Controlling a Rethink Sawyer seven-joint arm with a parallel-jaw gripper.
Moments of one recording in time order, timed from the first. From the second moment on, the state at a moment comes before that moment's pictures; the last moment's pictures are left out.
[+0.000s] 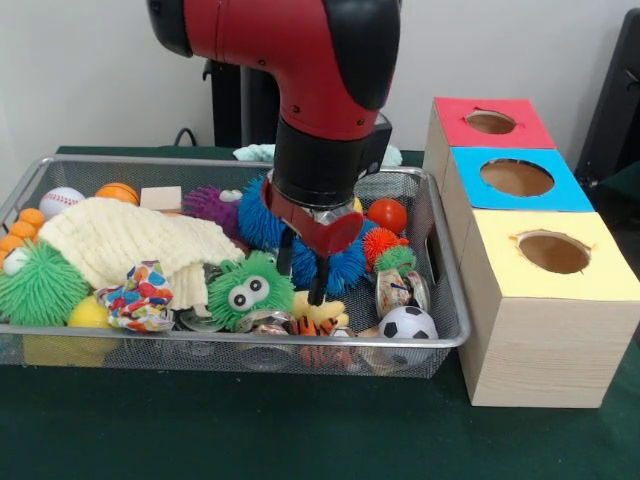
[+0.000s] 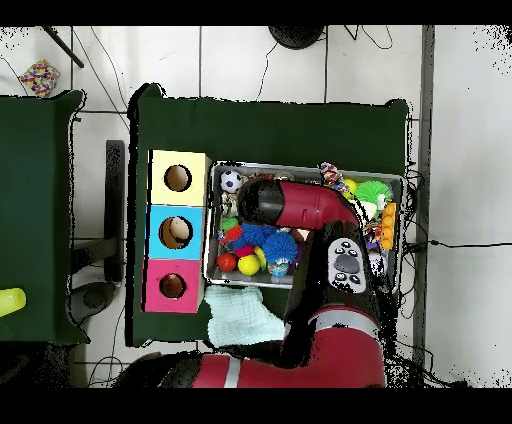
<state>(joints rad) -0.19 -0.42 -0.09 1.42 -0.09 0.54 2.54</state>
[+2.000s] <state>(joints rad) -0.07 -0.39 -0.12 1.40 -0.05 0.26 2.54</state>
